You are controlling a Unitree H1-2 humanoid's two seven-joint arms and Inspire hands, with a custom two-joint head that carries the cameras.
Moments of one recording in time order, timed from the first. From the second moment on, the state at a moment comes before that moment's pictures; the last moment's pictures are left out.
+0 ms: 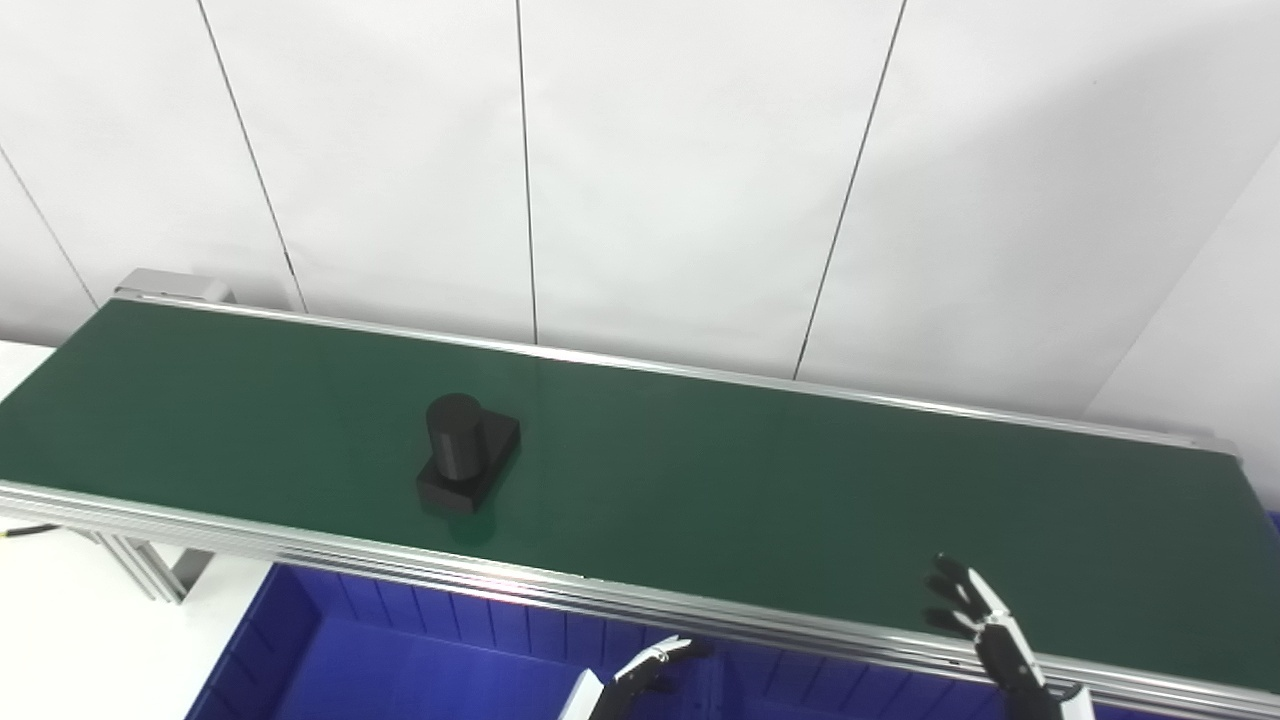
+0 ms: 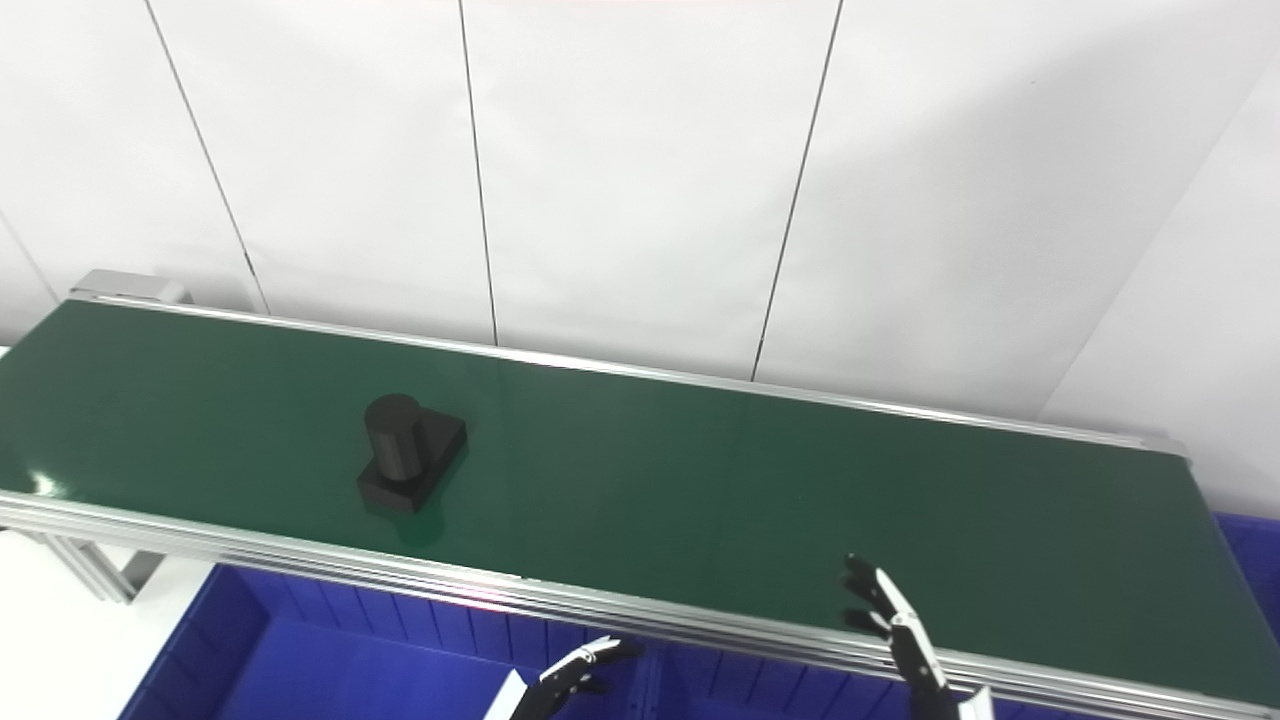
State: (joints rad) left arm 0.00 0.13 -0.79 0.44 0.16 -0.44 0.57; right arm 0.17 -0.42 0.45 -0.14 -0.29 -0.43 -0.59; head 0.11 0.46
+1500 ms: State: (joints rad) left arm -0.01 0.12 -0.79 0.46 0.15 -0.44 0.56; right arm -0.24 -0.29 0.16 0.32 -0.13 -0.44 -0.29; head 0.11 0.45
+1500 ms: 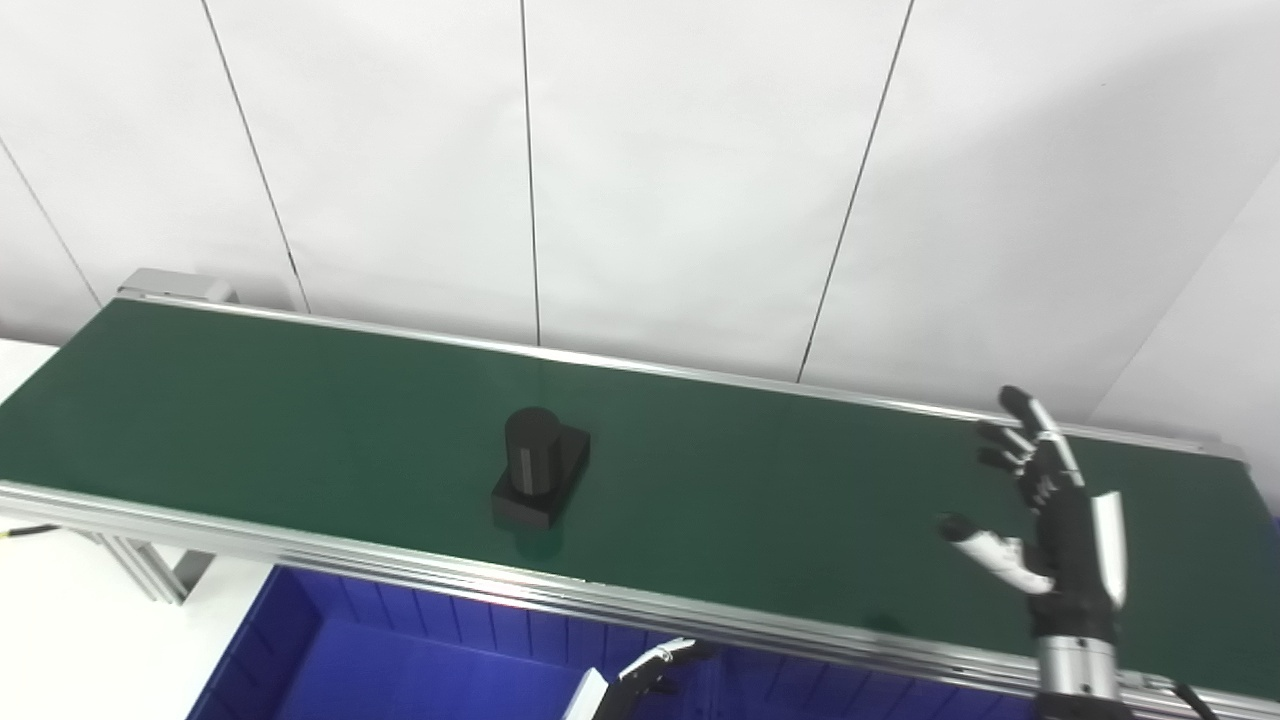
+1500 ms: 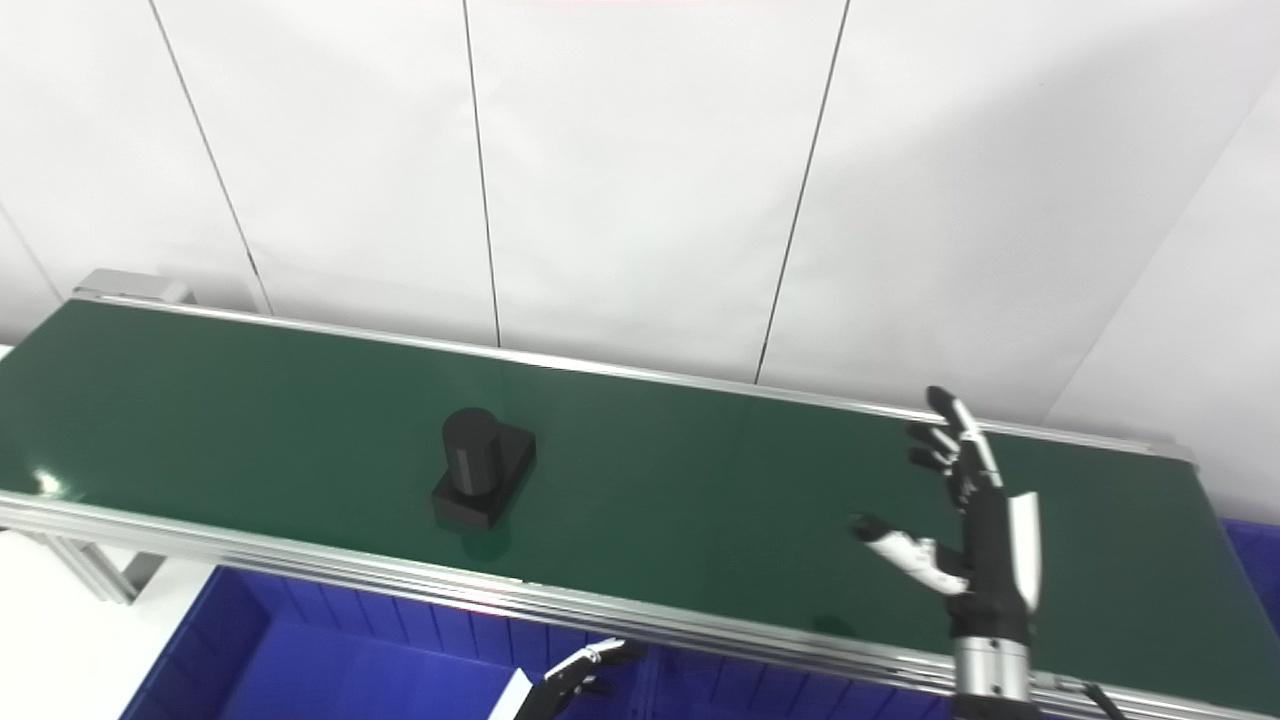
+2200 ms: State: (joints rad) left arm 0.00 0.11 -0.78 0.46 0.16 -0.44 0.55; right arm -0.44 -0.35 0.47 0.43 -0.45 -0.44 -0.45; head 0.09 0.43
